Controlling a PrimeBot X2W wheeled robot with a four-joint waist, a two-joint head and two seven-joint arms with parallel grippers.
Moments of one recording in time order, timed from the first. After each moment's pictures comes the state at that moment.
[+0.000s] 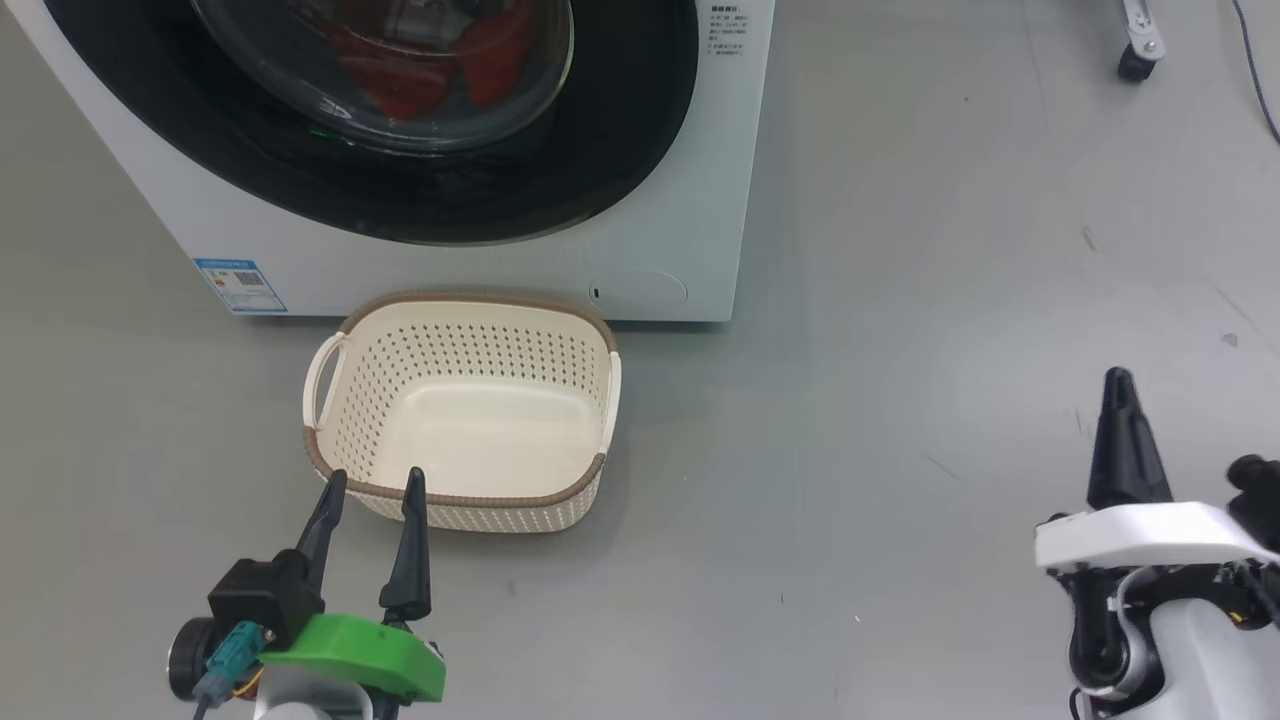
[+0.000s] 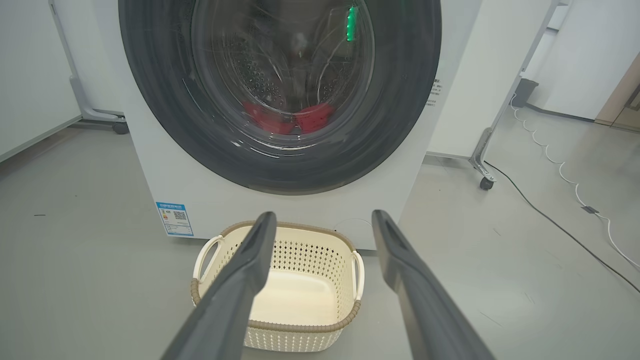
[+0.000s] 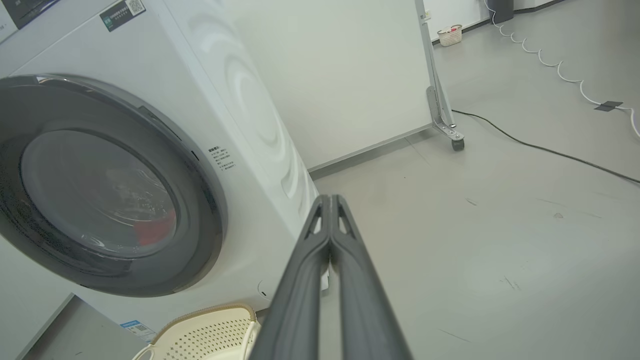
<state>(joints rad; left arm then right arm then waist) -0.07 0.04 -0.22 0.24 -0.42 -0.05 -0.25 -0.07 -0.06 0.03 0.17 0.57 0.04 -0.23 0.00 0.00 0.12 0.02</state>
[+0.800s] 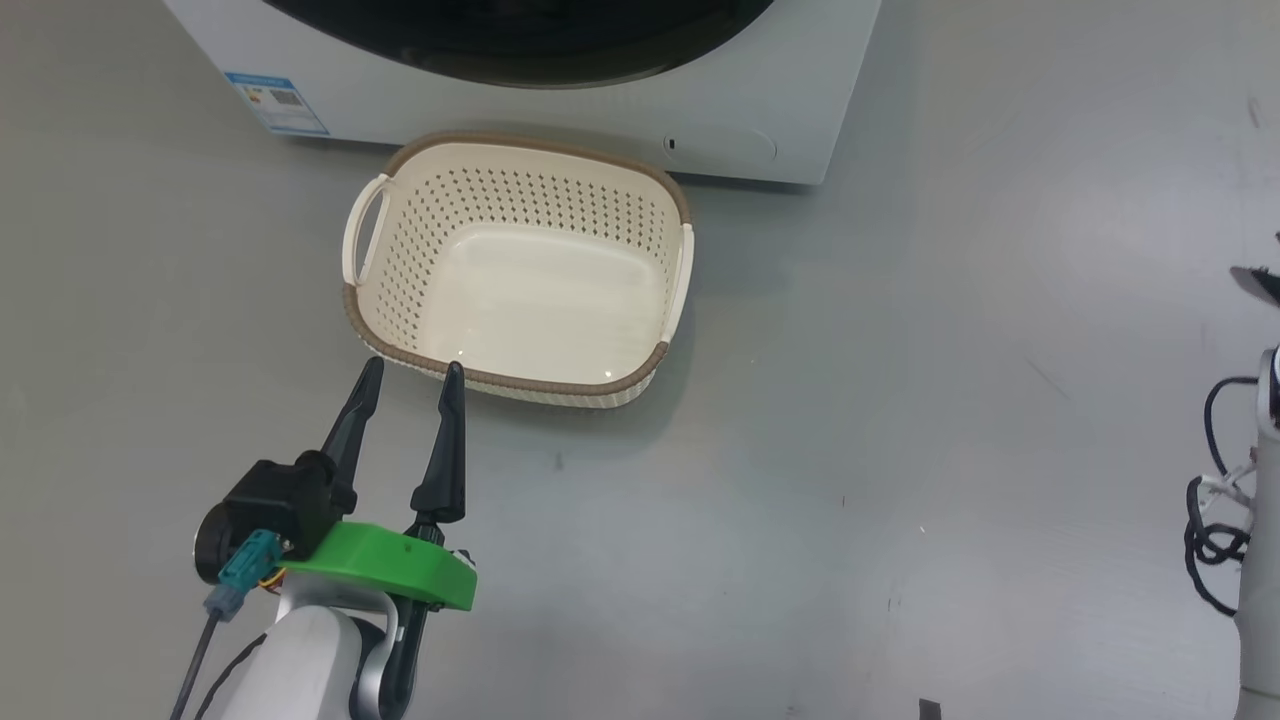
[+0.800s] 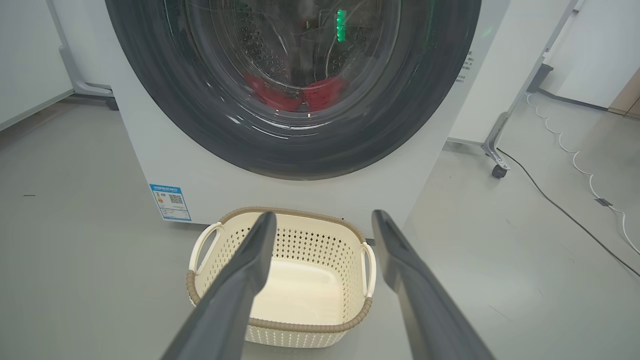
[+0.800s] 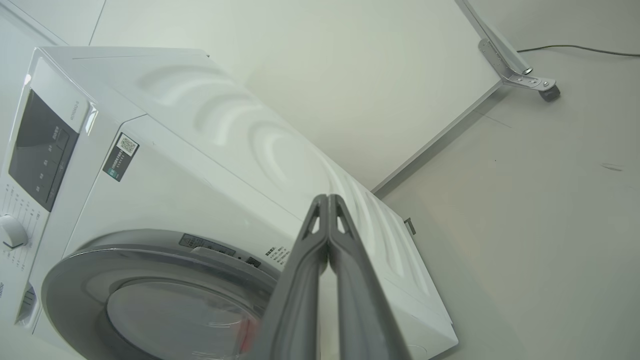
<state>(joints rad) -0.22 0.04 -0.29 0.22 -0.45 -0.07 -0.25 -0.49 -0.14 -0.17 0.10 1.00 0.02 0.01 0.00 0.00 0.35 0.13</state>
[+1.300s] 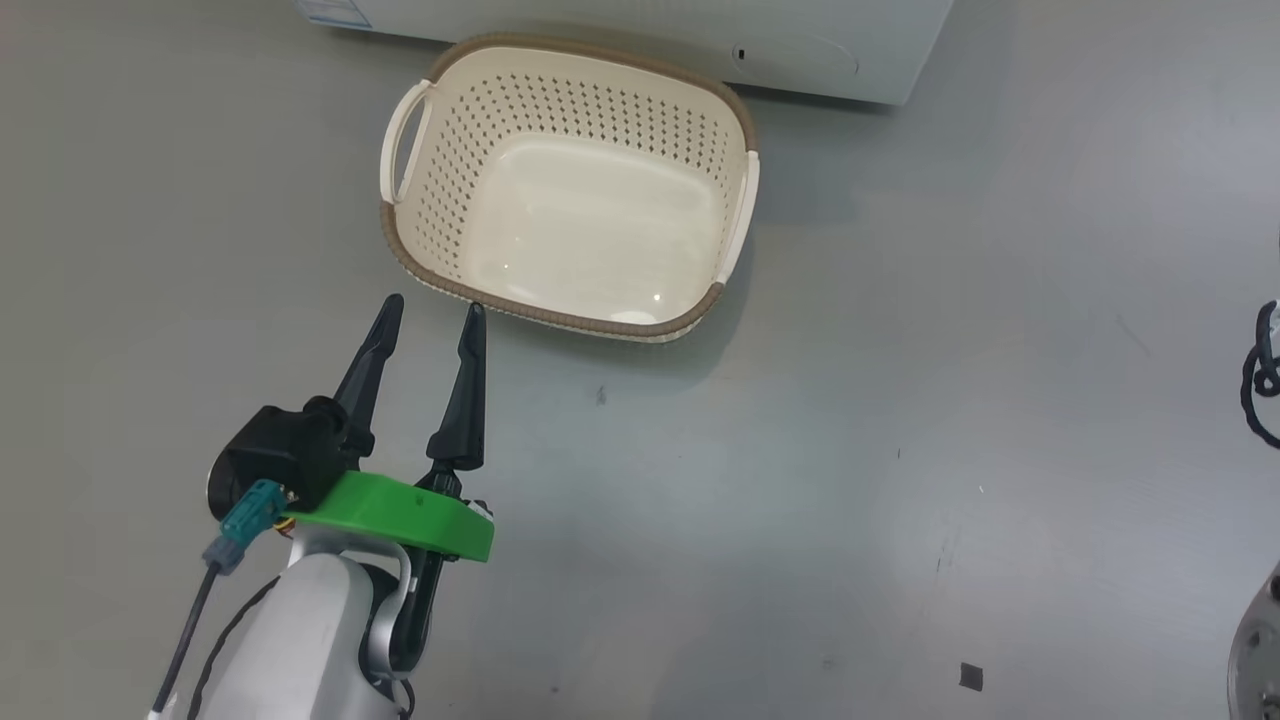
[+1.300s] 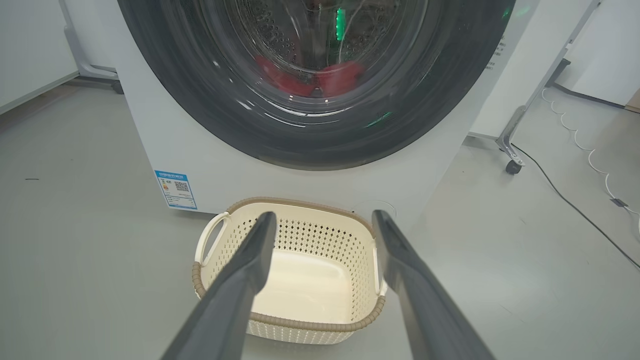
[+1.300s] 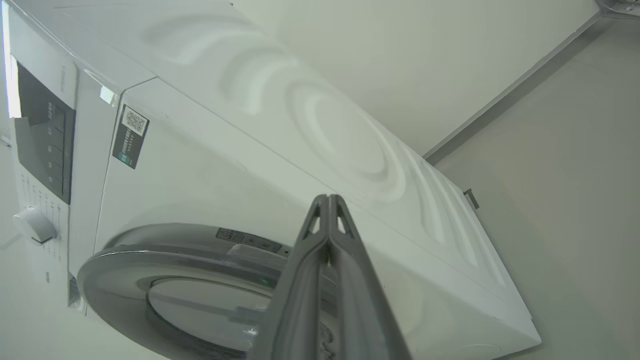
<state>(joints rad) -0.30 0.04 -0.33 0.20 -0.49 -0.08 -0.25 -0.78 -0.19 -0.13 0.11 1.05 -0.06 0.17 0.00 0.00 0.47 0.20</state>
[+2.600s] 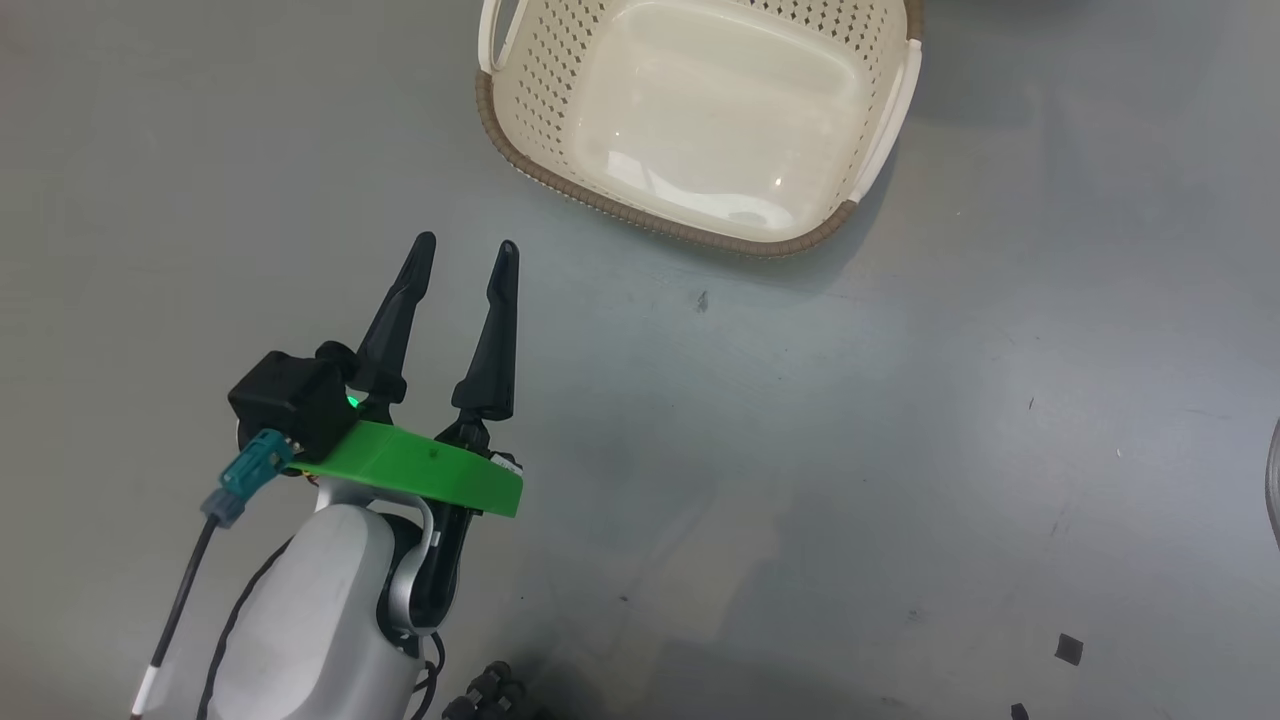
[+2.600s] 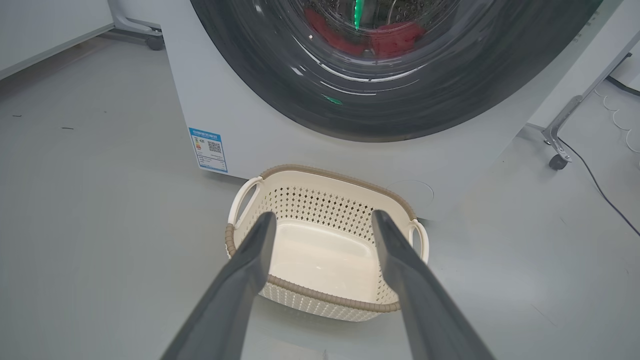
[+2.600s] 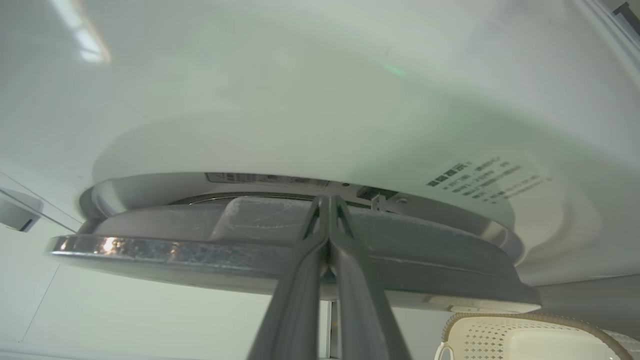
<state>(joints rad) -0.39 0.03 -0.38 0.18 -0.59 -0.08 -0.25 -1.28 -0.16 -0.06 0.41 1.14 -0.12 0.42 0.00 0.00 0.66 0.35</state>
